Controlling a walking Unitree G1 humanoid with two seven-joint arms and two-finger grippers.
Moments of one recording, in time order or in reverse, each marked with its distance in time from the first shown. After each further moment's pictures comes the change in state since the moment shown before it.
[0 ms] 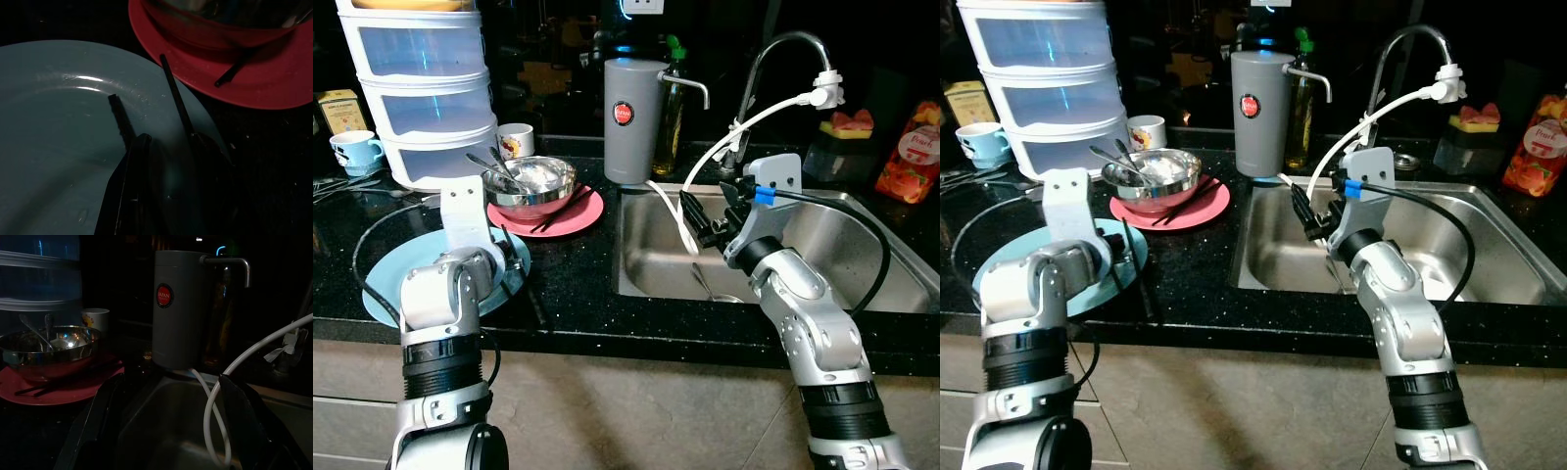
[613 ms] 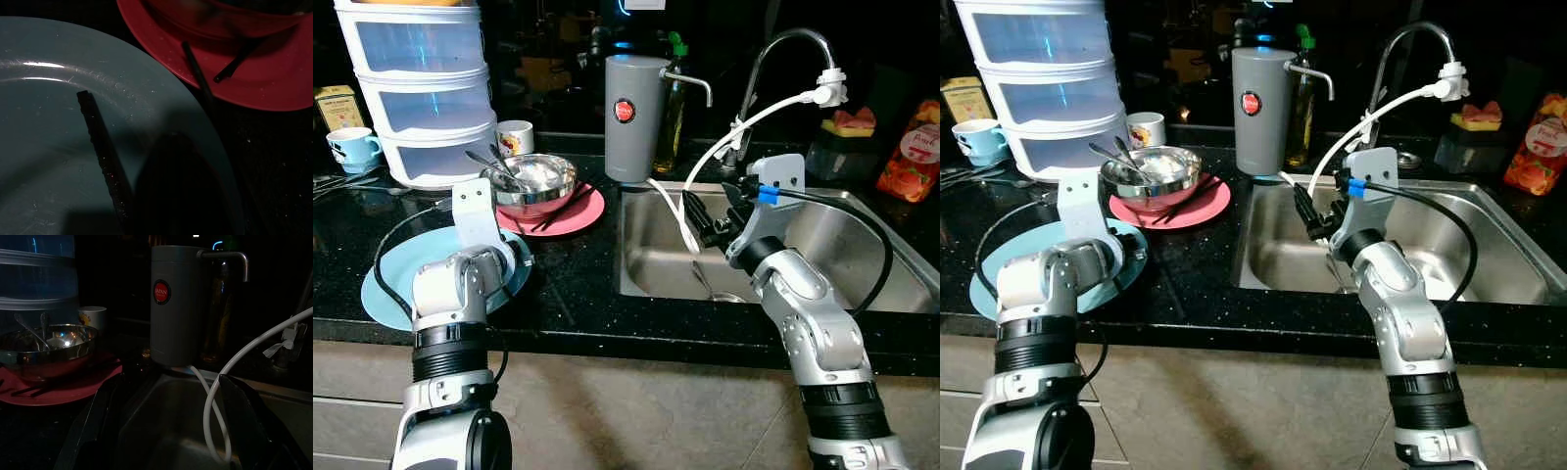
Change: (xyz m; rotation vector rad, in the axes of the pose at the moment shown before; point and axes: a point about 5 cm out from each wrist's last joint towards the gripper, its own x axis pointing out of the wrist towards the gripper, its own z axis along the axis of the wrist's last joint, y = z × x) left arm 0.015 -0.005 -0.008 -0.057 0.039 -0.030; right arm -0.001 -0.003 0.000 0.013 0.003 -0.012
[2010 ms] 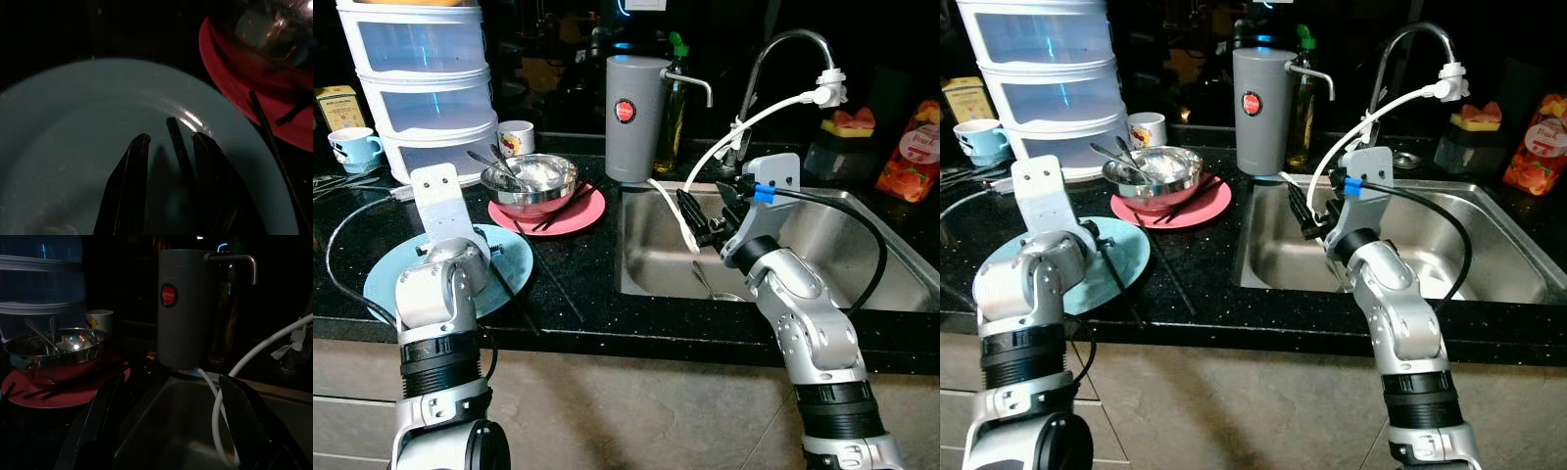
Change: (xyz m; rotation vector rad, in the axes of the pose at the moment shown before) left arm -0.019 0.017 0.014 -0.030 -0.128 0.240; right arm 0.002 0.006 0.000 0.021 -0.008 0.018
